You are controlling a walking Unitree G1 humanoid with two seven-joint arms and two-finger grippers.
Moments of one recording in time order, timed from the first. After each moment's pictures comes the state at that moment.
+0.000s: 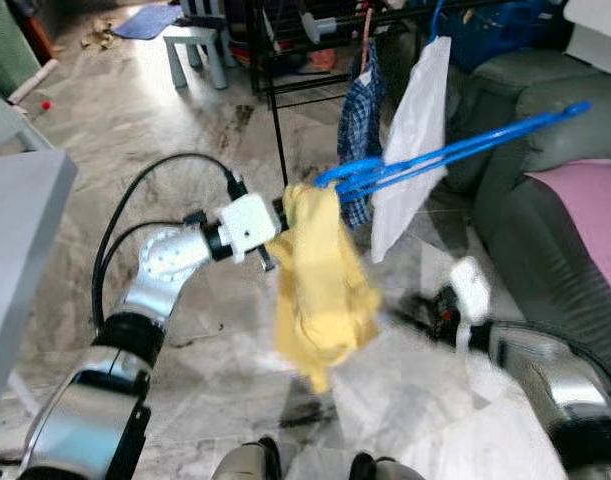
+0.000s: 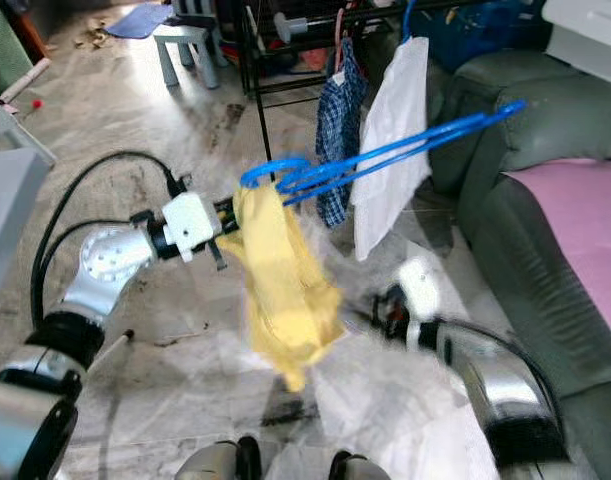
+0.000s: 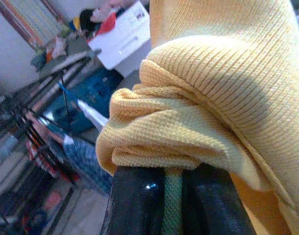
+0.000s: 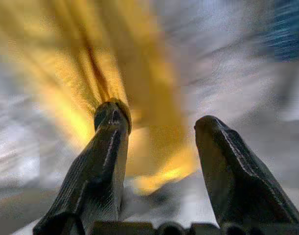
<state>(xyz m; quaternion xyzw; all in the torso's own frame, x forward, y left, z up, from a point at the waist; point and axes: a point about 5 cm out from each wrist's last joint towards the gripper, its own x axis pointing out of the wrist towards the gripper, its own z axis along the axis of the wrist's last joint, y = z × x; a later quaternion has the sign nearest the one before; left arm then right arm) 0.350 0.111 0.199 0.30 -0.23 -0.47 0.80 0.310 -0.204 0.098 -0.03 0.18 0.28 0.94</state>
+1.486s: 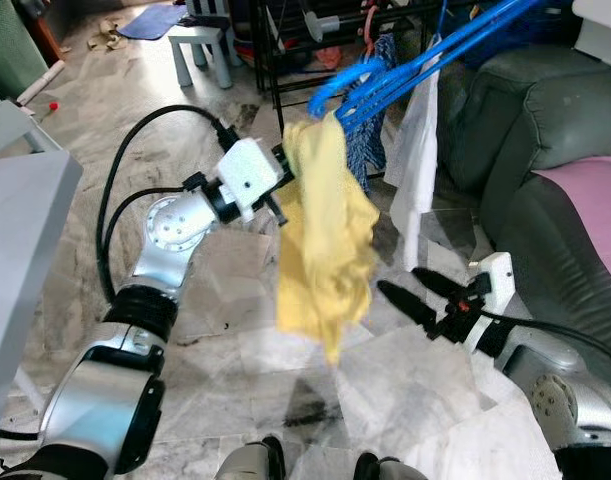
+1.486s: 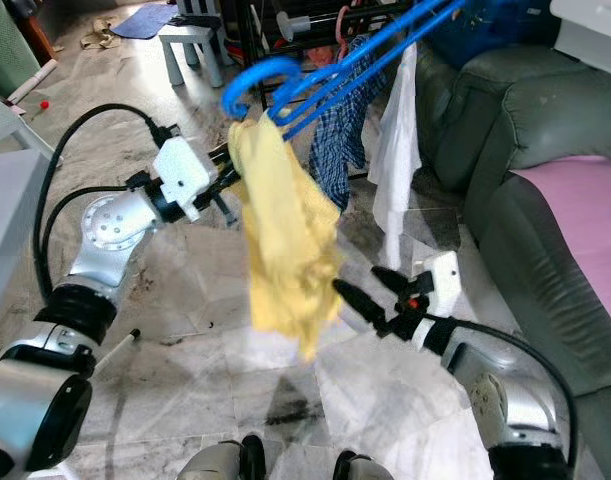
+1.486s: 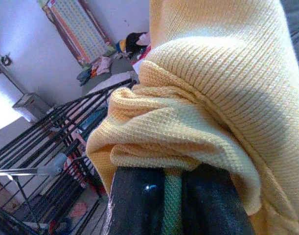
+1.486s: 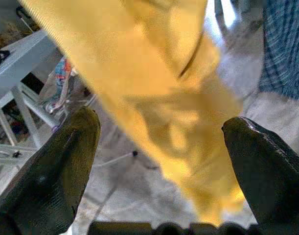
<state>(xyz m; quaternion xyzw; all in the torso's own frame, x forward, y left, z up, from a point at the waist) 0.362 0.104 0.237 0.24 -0.29 -0.40 0.83 0.280 -0.193 0.109 0.12 0.11 0.34 0.92</state>
